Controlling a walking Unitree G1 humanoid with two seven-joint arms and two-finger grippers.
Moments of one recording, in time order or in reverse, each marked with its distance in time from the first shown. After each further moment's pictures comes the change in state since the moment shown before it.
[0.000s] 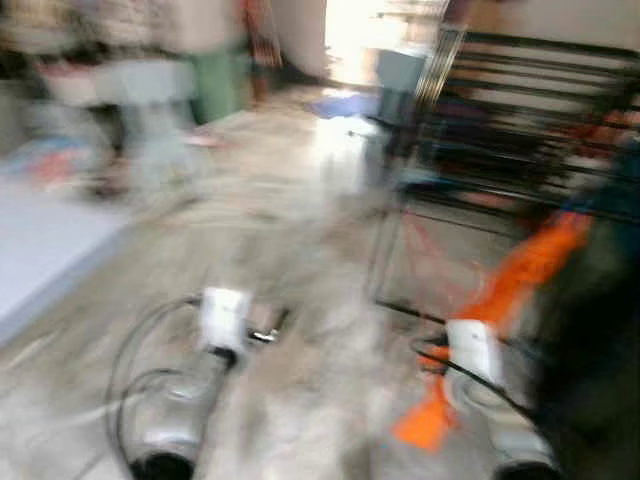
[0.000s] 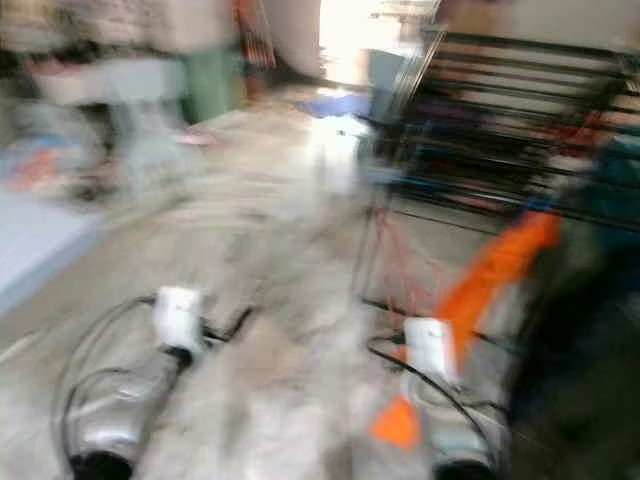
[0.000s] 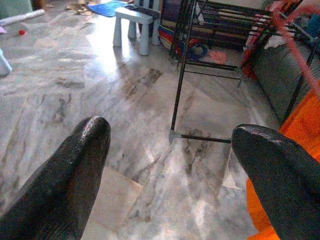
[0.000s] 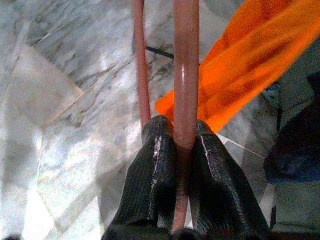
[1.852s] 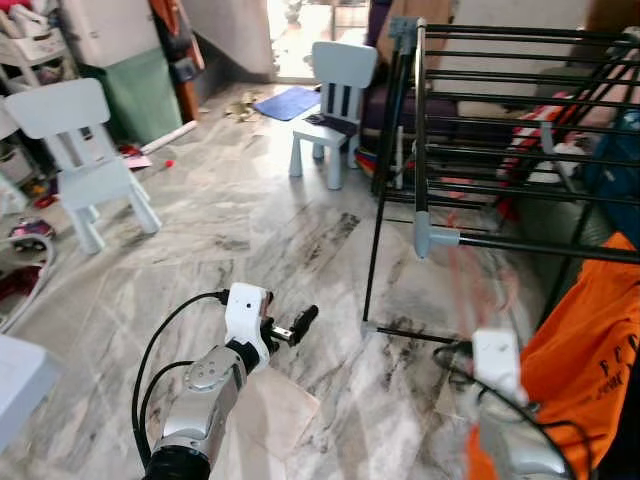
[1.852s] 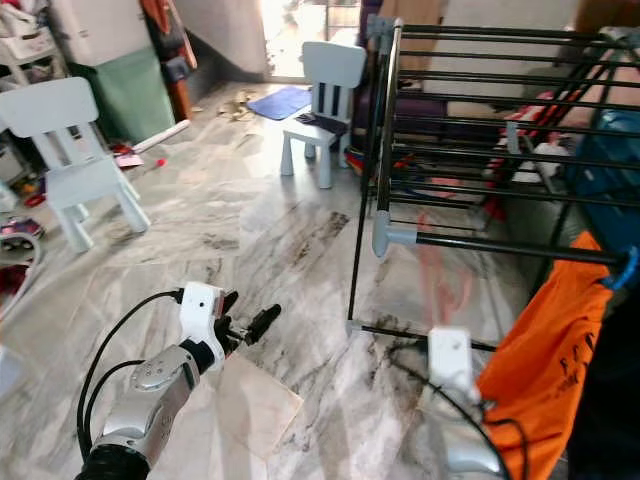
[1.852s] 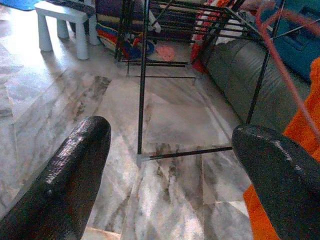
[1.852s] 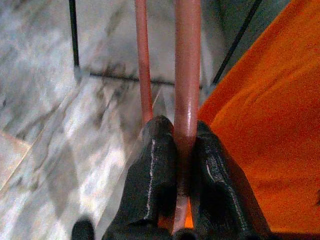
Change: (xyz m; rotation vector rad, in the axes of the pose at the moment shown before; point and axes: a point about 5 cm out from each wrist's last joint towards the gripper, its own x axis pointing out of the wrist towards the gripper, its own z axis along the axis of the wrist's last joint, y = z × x) left arm 0.009 -0.028 0.007 -0.038 0.004 -0.180; right arm -0.017 -0.027 -0.004 -0.011 -0.027 -0.213
